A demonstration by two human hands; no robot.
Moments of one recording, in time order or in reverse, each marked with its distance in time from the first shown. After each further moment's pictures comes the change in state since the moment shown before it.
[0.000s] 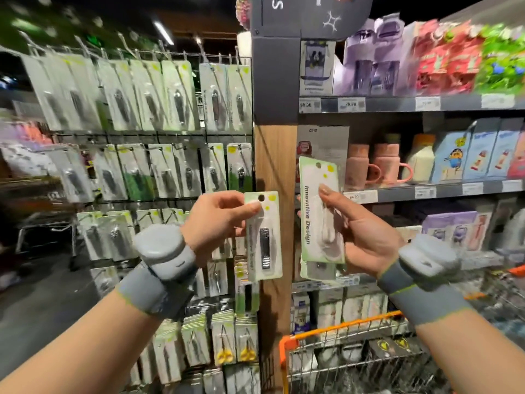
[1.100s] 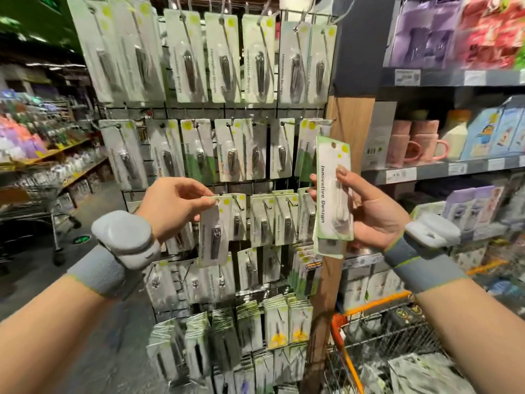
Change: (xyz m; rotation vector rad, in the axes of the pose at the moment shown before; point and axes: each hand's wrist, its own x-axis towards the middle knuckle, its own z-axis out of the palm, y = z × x) left_hand 0.057 -0.064 -0.230 0.380 0.087 0.092; right_hand 0.090 0.100 0.077 0.007 0.126 0.007
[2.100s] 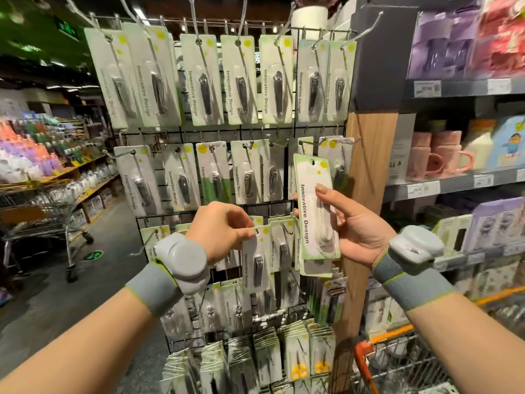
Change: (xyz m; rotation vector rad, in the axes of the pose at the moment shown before) left_hand 0.025 0.000 0.025 0.199 -0.174 0.054; right_hand 0.046 0.022 0.029 -0.089 -0.028 0.038
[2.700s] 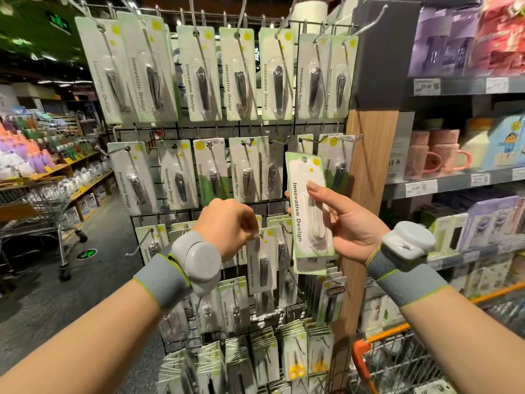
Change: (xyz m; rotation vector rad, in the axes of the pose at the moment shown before) left_hand 0.007 0.006 0.005 0.438 -0.039 0.149; right_hand 0.006 0.001 0.008 -0.006 -0.044 0.023
